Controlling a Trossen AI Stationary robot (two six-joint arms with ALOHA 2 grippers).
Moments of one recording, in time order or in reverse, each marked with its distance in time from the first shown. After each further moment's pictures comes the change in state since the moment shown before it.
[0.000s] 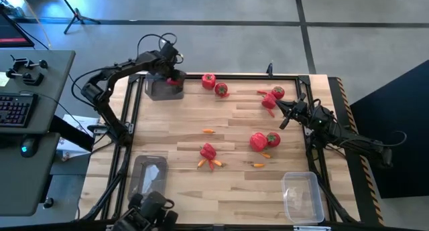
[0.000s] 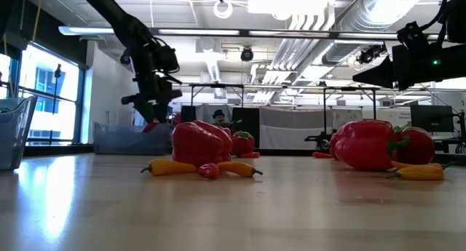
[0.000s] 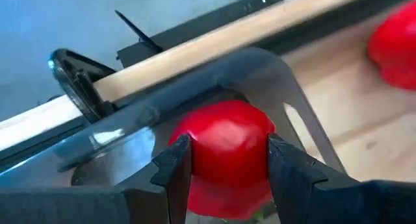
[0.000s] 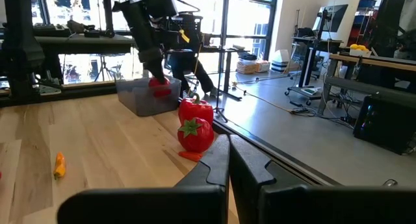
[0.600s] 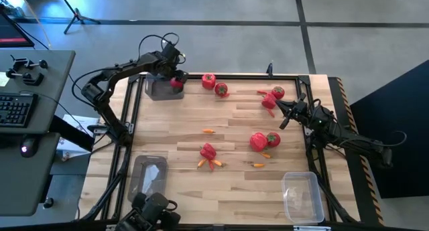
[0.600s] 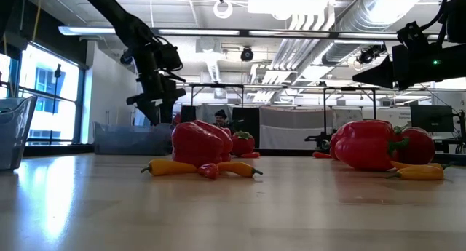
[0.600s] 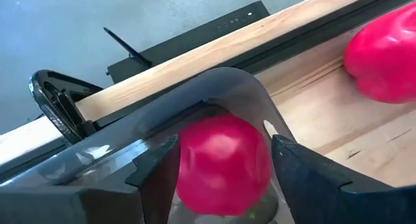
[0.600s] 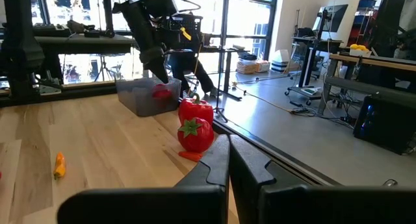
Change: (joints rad) left arm -0.023 0.000 -0.006 0.051 0.009 0.026; right arm 0.000 0.000 0.000 0.000 0.000 0.000
